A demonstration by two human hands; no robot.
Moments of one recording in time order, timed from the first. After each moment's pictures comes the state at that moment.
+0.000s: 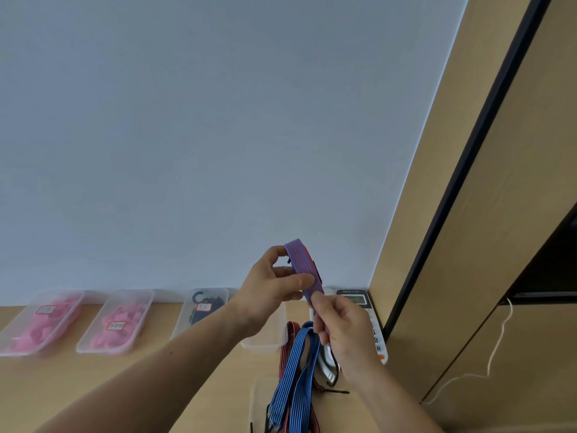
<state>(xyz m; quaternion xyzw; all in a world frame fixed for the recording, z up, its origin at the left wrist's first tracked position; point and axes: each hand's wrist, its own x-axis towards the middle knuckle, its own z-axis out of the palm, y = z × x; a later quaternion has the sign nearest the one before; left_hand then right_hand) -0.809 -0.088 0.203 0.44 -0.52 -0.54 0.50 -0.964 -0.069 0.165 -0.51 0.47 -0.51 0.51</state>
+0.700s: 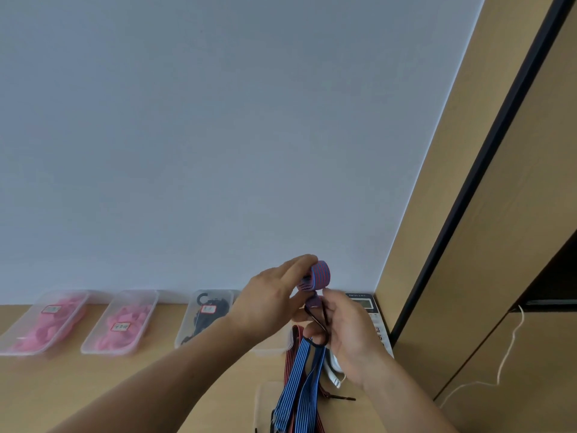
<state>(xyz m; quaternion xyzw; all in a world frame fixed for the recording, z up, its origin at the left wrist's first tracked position) -0.798 -0.097 0.180 0.43 -0.80 0.07 0.42 -0.953 -0.081 0.182 -0.42 0.45 -0.41 0.68</state>
